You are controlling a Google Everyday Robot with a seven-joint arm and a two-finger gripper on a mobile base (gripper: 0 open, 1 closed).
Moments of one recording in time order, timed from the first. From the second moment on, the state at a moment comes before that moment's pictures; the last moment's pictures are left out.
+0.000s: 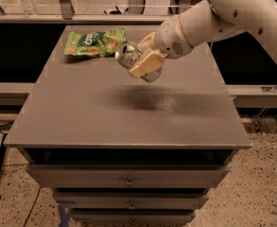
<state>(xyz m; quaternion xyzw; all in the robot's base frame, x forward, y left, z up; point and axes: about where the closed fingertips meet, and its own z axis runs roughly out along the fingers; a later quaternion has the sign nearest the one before) 0.602 -0.005 0.918 -0.62 0.64 0.25 0.38</state>
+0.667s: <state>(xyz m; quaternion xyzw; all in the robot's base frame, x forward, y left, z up) 0.609 -0.002 0.920 -0.56 0.59 0.35 0.46</state>
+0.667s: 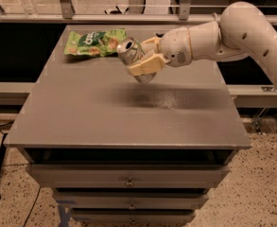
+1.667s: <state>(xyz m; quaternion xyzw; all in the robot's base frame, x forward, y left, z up) 0.611 0.000 0.908 -0.51 0.55 0.43 0.50</state>
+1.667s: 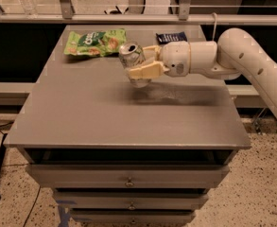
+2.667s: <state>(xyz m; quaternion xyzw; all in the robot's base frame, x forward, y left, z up) 0.613 -0.002 0.898 -0.48 0.53 0.46 0.53</state>
